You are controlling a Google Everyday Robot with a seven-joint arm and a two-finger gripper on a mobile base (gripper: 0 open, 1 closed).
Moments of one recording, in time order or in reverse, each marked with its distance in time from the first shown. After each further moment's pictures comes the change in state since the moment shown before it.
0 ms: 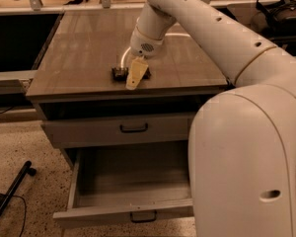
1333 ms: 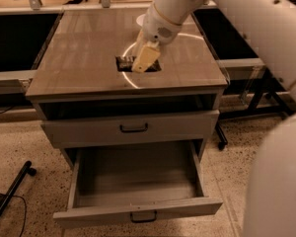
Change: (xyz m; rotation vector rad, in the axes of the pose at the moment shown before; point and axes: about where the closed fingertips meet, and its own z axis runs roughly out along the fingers) arm -0.014 0.043 -0.083 0.093 -0.117 -0.049
